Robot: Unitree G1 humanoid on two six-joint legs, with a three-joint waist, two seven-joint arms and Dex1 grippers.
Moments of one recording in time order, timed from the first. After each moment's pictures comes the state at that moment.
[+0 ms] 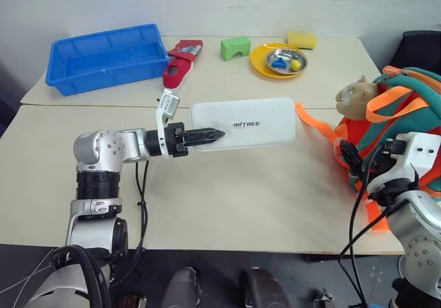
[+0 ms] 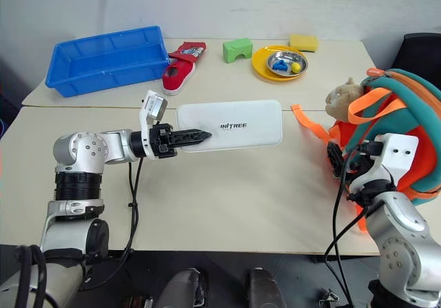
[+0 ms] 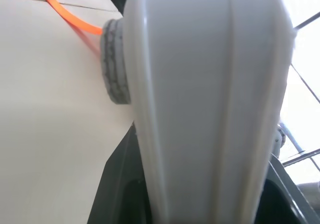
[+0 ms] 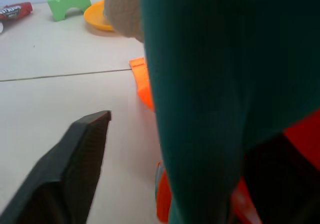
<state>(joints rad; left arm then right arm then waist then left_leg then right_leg) -0.85 0.41 0.20 0.25 -0.71 1.30 -0.93 -0.12 -0.37 -0.51 -0.54 0.57 0.79 0.12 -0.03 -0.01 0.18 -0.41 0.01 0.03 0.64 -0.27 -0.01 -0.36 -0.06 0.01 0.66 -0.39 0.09</state>
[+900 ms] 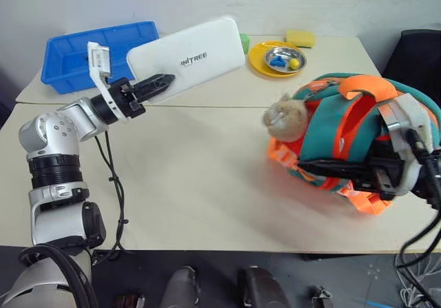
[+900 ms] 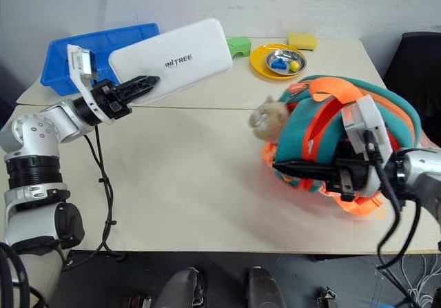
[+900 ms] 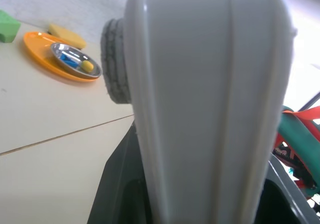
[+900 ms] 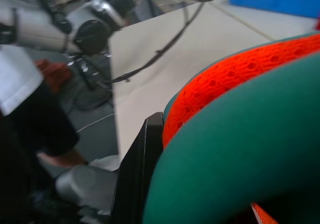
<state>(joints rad) -0.95 0.60 0.34 0.45 -0.75 1.01 -0.98 -0.35 -1.05 -0.38 -0.49 1.21 0.97 1.07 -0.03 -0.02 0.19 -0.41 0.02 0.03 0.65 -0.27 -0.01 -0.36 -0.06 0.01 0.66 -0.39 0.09</state>
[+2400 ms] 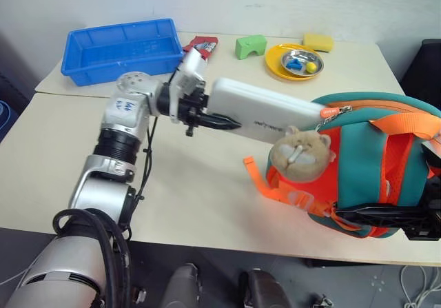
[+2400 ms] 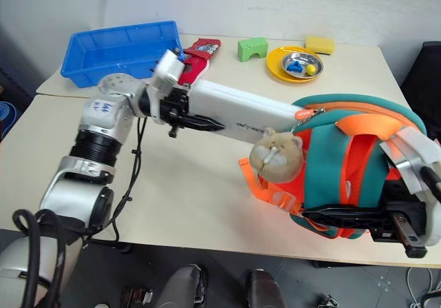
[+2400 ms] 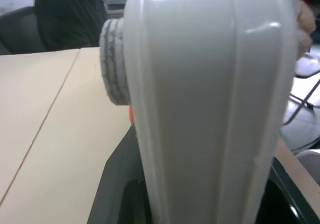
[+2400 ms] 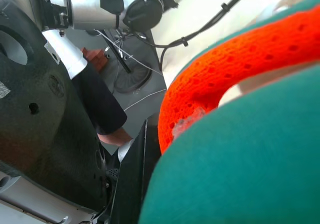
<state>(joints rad) -1.17 0.34 -0.17 0.64 -0.28 0.17 -1.49 0.06 -1.15 -0.74 -0.58 1.36 1.04 1.16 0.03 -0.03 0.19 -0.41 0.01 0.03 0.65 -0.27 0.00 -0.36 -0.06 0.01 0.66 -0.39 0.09</state>
